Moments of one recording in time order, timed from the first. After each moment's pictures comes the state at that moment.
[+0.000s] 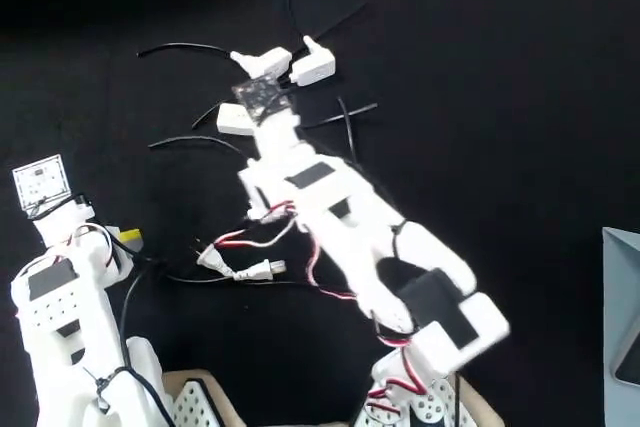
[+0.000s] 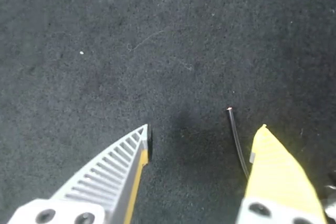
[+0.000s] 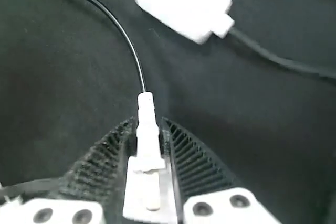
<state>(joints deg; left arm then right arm) -34.4 -51.5 74.4 45.7 -6.8 -31.0 2.8 34.6 27.5 -2.6</state>
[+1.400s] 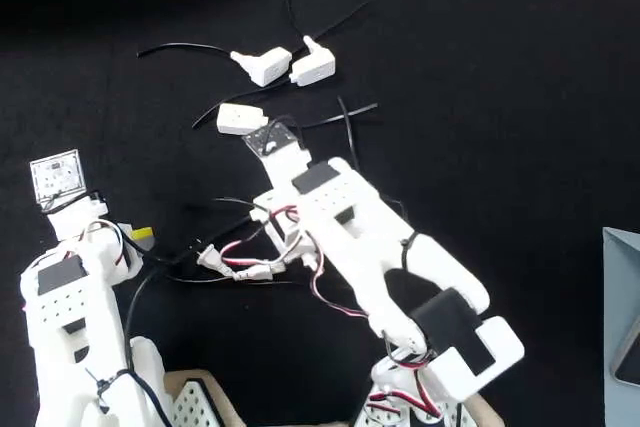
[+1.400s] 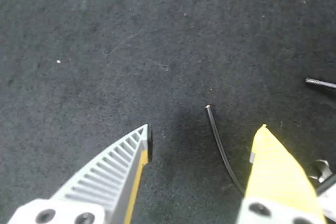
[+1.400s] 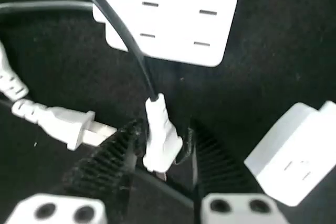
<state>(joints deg) -30.2 -51.5 74.4 45.7 -6.8 -33.3 -1.0 33.7 63.3 -1.0</state>
